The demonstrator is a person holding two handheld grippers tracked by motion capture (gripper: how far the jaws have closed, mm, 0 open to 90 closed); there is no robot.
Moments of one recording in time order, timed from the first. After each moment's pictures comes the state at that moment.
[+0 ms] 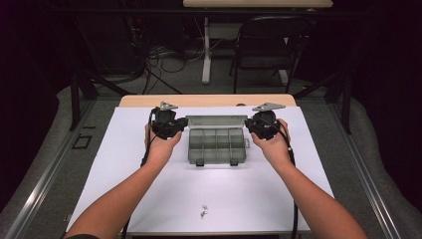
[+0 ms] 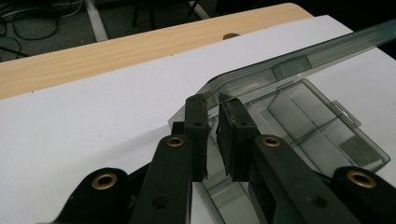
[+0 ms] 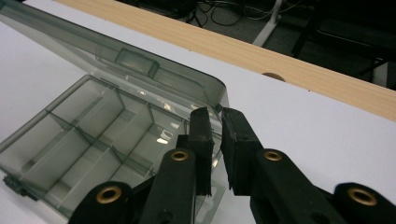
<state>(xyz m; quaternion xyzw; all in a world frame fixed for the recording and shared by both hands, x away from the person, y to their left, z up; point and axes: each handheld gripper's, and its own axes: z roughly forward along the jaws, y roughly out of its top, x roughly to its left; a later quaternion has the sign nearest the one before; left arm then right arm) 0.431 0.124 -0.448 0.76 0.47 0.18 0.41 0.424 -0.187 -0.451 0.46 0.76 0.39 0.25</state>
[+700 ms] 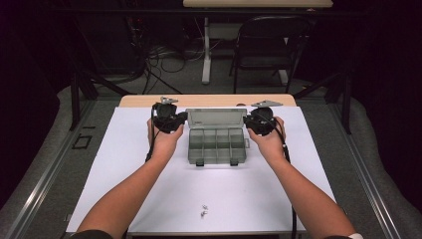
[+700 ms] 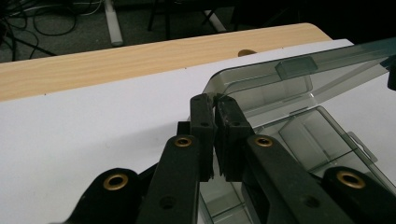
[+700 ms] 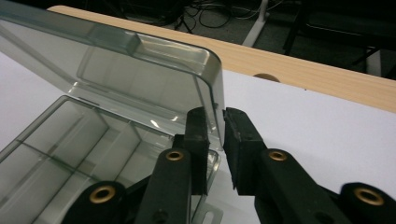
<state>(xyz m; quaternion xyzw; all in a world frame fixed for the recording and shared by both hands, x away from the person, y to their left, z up) 0.446 0.118 -0.445 0.73 0.51 0.19 0.41 0.447 -0.184 -0.466 0.50 0.73 0.40 0.25</state>
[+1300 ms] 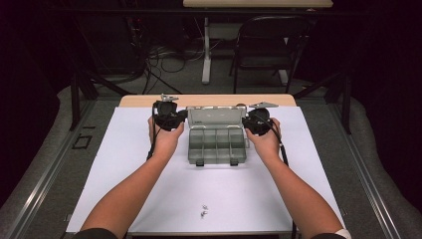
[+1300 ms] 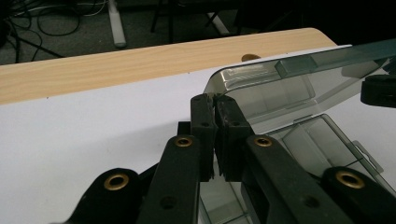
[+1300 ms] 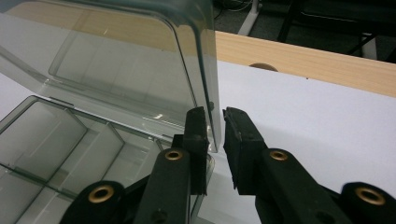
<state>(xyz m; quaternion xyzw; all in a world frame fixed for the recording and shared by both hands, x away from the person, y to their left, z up) 0.452 0.117 -0.444 0.72 0.52 0.19 0.41 0.463 -0.179 -0.488 0.52 0.72 0.39 0.25</state>
